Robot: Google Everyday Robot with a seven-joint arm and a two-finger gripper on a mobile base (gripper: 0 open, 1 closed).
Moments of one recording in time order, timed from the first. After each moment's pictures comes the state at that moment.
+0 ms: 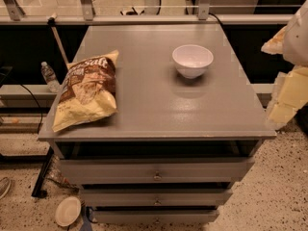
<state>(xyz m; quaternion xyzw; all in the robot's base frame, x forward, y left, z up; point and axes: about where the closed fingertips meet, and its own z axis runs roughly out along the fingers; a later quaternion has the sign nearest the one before) 0.438 -0.216 0.977 -0.60 0.78 -0.04 0.16</state>
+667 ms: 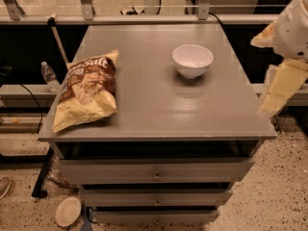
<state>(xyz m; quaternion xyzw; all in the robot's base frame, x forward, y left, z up) 0.466 -0.211 0.973 -0.63 0.76 -0.03 0.18</state>
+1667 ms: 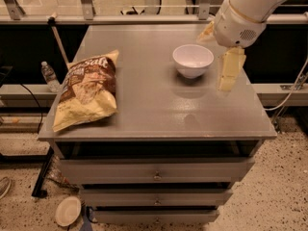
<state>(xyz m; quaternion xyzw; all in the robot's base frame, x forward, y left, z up) 0.558 -0.144 0.935 -0.74 0.65 0.02 0.17</state>
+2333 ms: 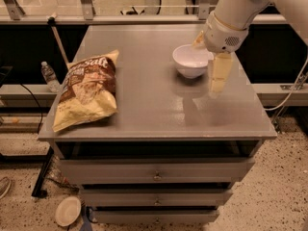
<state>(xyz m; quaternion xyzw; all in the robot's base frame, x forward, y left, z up) 0.591 -0.140 0.899 -0.75 0.65 0.03 0.13</state>
